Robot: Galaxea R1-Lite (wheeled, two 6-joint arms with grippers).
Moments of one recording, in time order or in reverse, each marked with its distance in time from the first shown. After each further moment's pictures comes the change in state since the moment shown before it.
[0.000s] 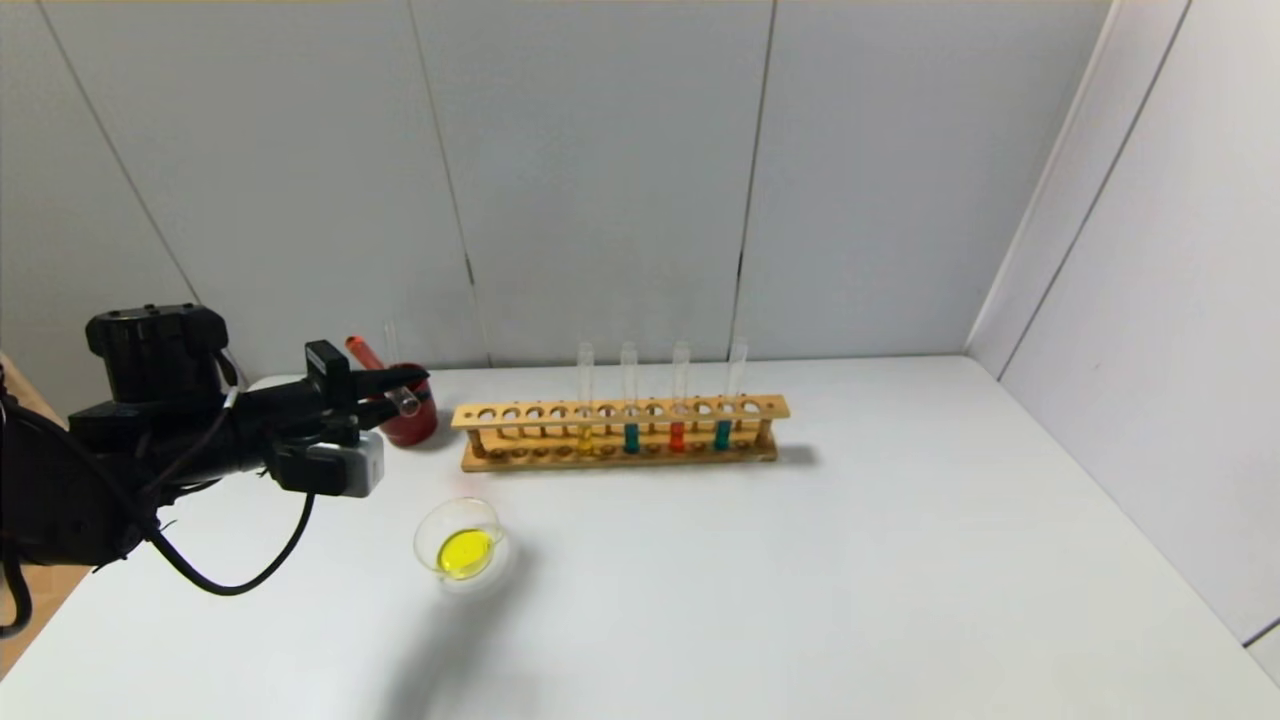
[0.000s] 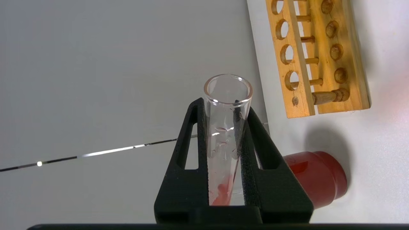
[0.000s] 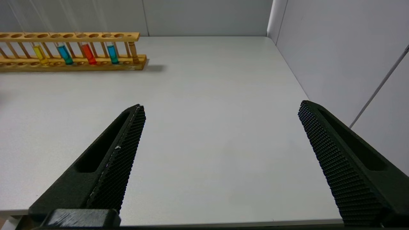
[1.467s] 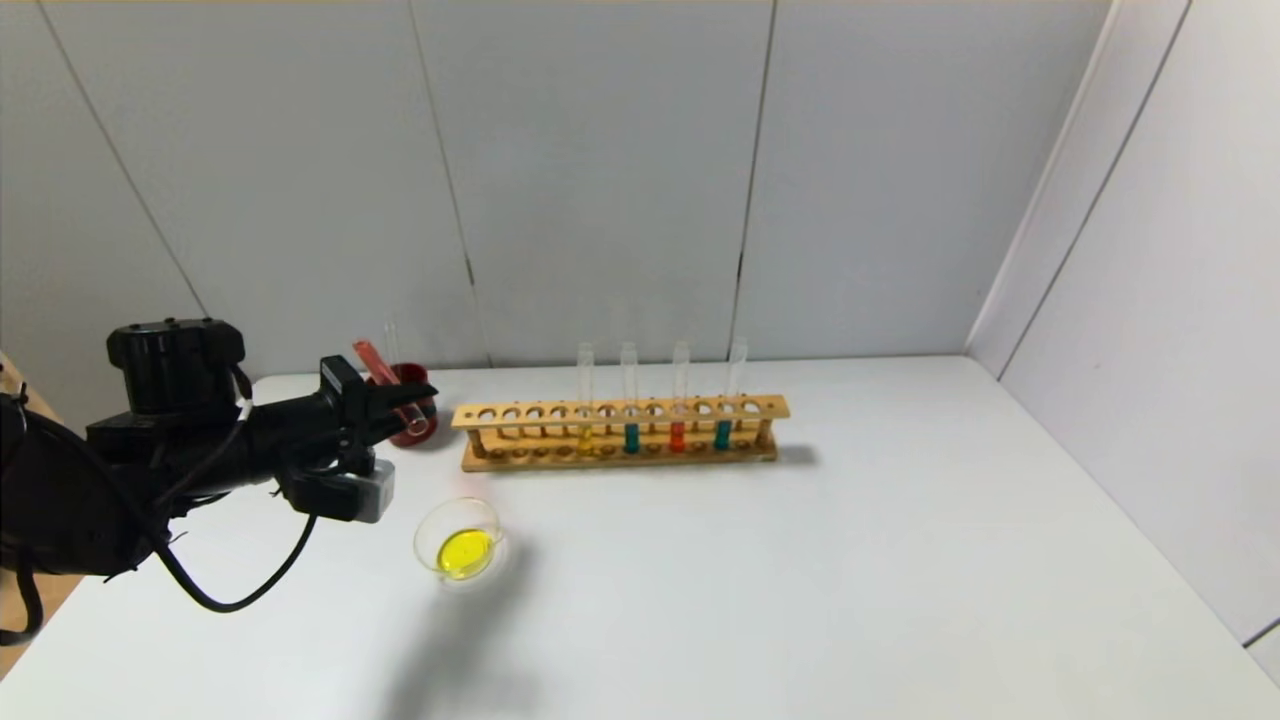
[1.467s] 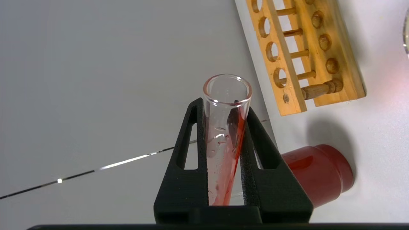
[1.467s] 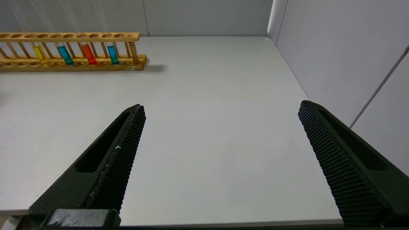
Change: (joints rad) left arm -0.021 0.016 0.025 -0.001 0.028 0.135; right arm 0.000 0.000 0.000 0.000 0.000 0.000
